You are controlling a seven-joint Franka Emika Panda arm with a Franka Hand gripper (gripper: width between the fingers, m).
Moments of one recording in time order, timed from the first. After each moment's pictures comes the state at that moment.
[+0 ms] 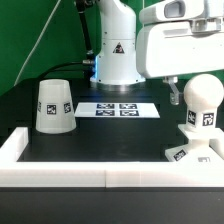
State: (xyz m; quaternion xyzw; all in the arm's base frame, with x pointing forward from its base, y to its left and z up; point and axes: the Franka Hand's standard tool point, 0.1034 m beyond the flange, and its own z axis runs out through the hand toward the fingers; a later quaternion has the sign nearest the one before) arm 0.596 0.096 0.109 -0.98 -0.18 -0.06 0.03
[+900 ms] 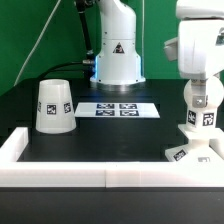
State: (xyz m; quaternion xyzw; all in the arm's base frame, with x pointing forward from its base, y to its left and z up) arm 0.598 0.103 0.106 -0.85 -0.52 -0.04 -0.03
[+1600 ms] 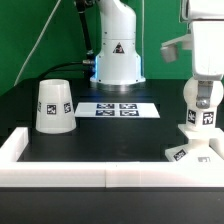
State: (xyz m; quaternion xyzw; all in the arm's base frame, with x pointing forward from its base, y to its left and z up) arm 0.598 0.097 0.105 -0.79 -0.61 -0.04 -0.04
